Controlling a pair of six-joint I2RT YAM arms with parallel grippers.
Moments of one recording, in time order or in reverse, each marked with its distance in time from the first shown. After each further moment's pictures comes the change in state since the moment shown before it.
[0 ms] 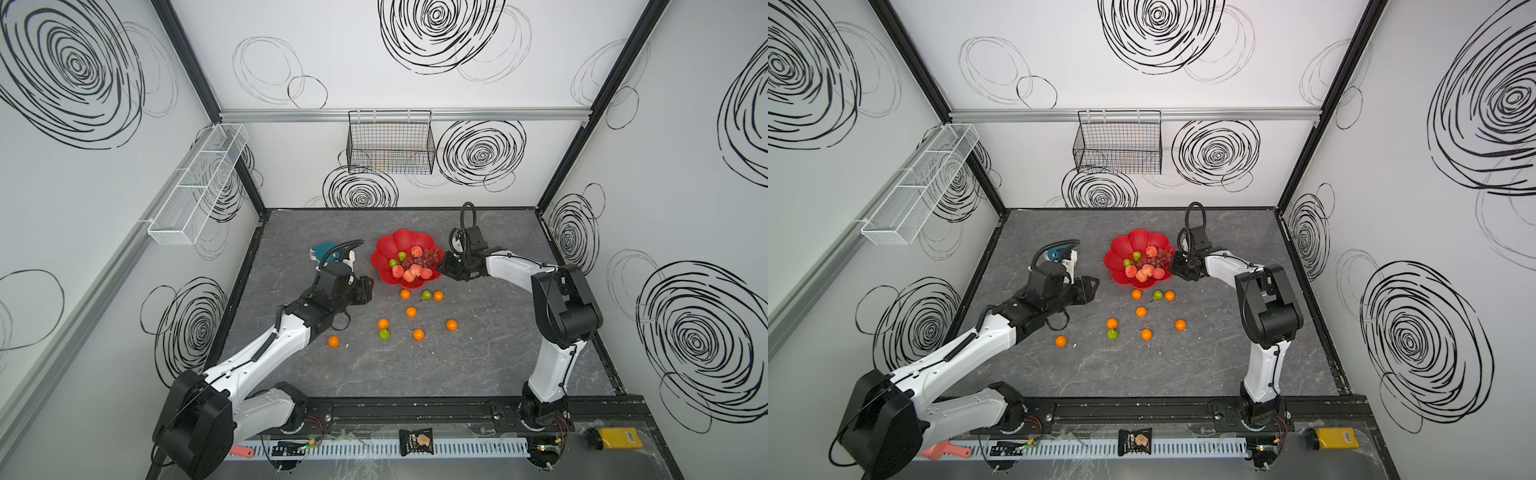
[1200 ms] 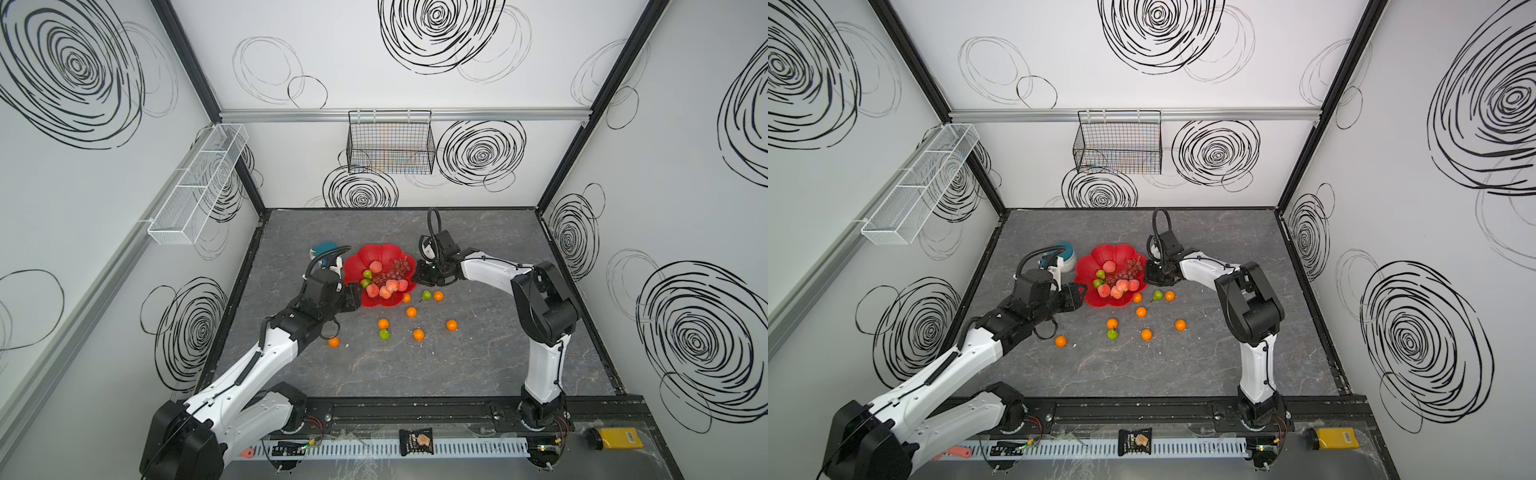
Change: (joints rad) left arm 0.045 -0.148 -0.057 -0.108 -0.006 -0.010; right arm 0.179 0.060 0.074 -0.045 -0.053 -0.039
